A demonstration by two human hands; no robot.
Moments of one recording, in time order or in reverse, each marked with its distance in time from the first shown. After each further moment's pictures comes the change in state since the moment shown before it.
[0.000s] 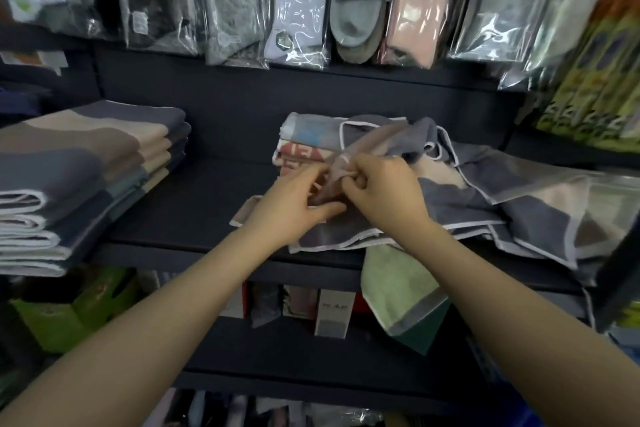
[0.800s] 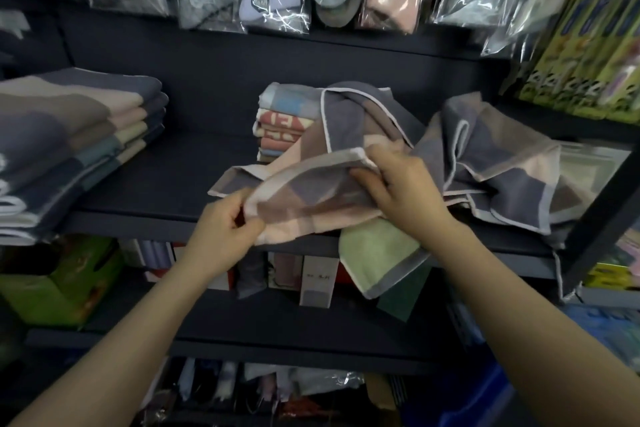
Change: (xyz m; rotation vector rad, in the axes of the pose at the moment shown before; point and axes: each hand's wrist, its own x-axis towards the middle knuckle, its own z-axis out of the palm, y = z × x) left_hand -0.079 -0.011 0.002 -0.342 0.098 -0.186; right_hand -0.049 0.026 -0.030 0.124 -0.003 -0.188
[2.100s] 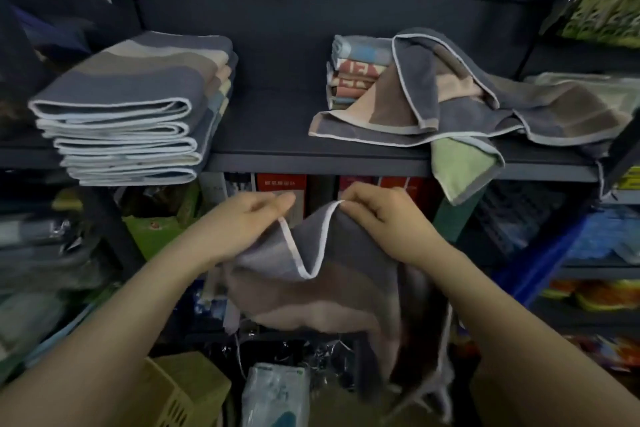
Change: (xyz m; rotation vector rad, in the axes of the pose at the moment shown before) left_hand -0.097 -0.021 -0.164 0.176 -0.434 -0.304; right_hand -0.053 -0.188 0.095 0.219 -0.282 0.280
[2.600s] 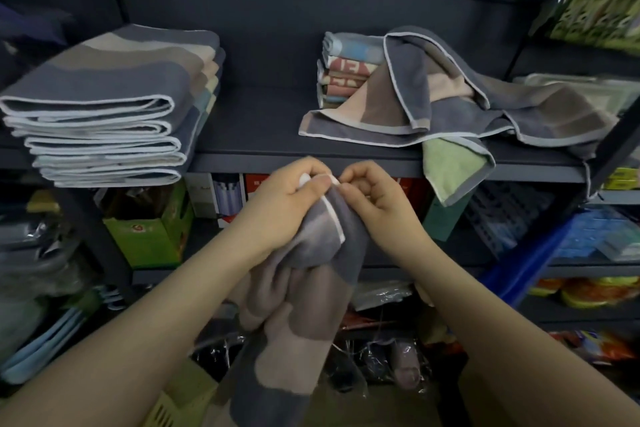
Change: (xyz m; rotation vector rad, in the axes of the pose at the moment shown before) left_hand 0.028 0.037 0.038 -0.259 0.148 0.381; right_hand 0.008 0.004 0.010 0.626 0.175 0.117
